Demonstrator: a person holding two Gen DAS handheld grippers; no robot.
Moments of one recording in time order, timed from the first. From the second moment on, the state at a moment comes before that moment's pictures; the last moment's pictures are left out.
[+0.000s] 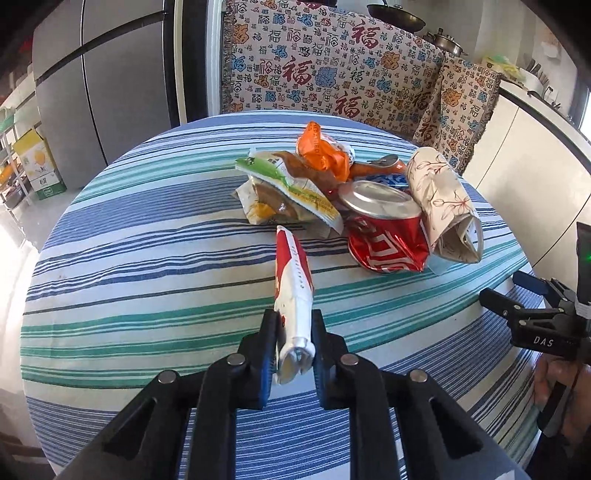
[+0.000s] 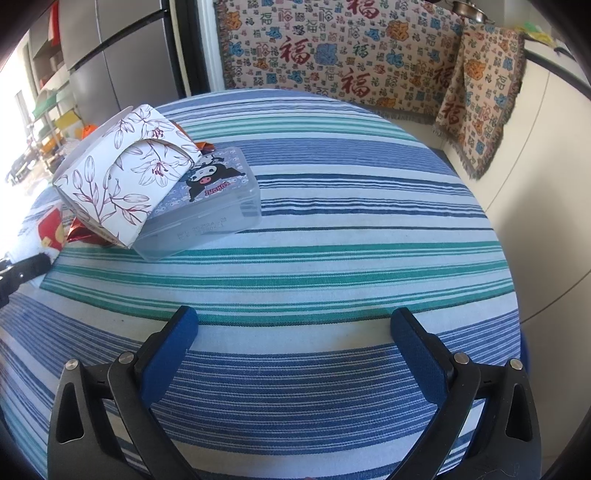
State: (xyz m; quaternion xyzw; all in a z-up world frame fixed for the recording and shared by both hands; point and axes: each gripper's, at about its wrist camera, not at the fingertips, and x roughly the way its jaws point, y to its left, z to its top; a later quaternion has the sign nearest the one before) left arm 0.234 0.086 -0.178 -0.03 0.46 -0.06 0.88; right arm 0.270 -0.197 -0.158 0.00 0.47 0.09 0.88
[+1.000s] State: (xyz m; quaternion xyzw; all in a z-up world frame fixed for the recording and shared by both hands) left arm 0.220 0.058 -0.171 -0.01 0.47 -0.12 0.88; right arm 0.229 -0.141 -0.081 -0.08 0.43 0.15 0.89
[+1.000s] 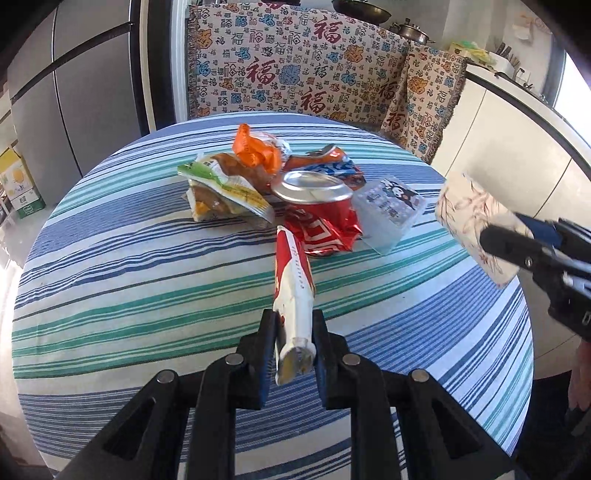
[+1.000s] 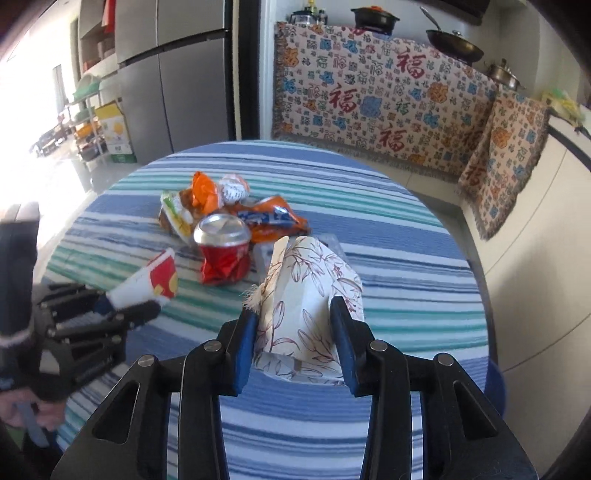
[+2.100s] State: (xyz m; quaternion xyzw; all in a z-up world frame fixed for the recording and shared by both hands) left arm 0.205 0.048 -0.175 0.00 0.46 -0.15 0.88; right arm 0.202 -0.167 -0.104 -0.04 0.49 0.18 0.85
